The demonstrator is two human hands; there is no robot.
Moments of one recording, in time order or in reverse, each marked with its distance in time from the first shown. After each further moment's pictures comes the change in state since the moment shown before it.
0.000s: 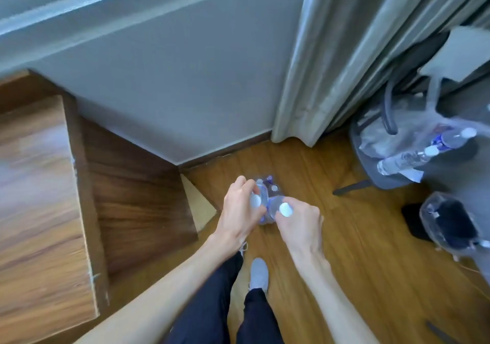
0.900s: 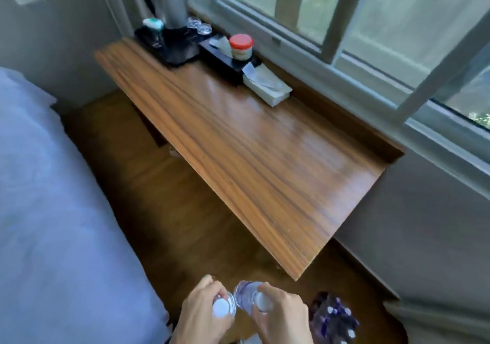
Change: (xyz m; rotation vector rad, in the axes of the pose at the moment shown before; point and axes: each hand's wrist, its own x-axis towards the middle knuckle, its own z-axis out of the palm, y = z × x) left_hand -0.415 -0.127 -0.179 -0.436 0.684 -1.019; right_hand -0.332 -0.256 0.040 -0.303 -0.690 -1.100
